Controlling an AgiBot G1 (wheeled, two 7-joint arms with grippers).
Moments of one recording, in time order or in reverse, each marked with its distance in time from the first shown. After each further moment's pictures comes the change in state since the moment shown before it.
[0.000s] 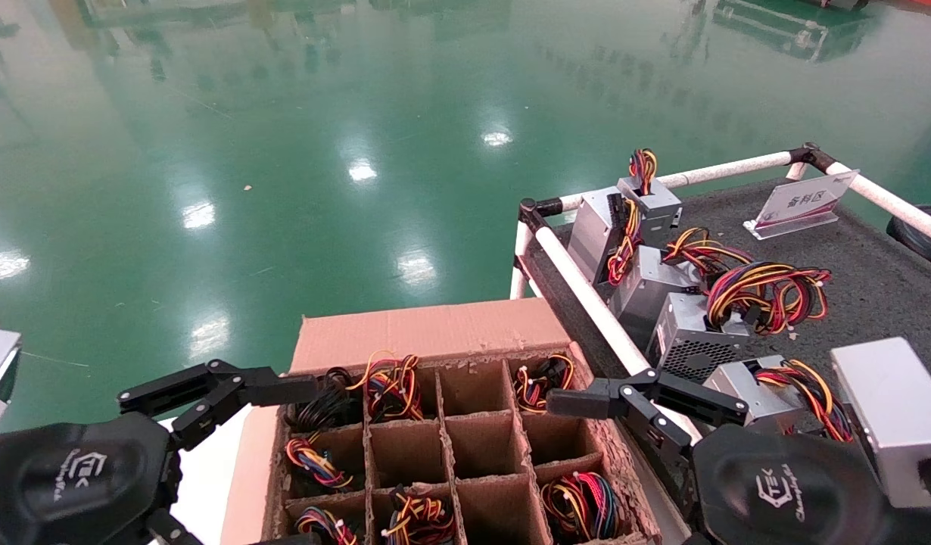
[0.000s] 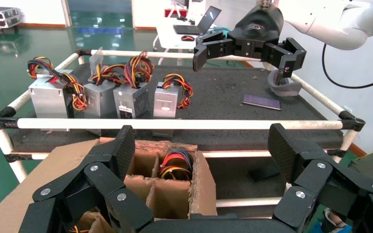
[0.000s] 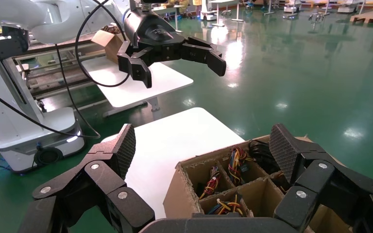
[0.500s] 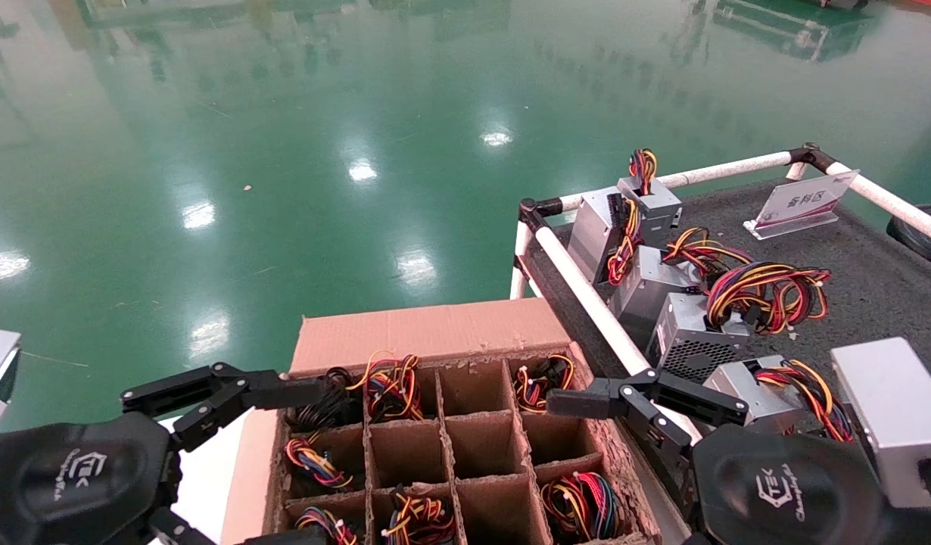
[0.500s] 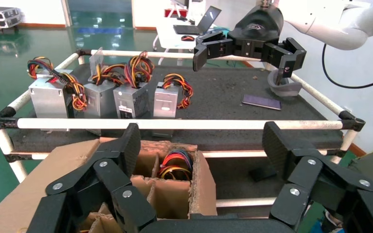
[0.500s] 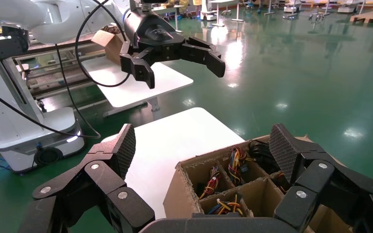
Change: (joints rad) left arm 0.000 0.000 0.000 0.000 0.000 0.000 0.000; right arm 0.000 0.000 0.000 0.000 0.000 0.000 0.000
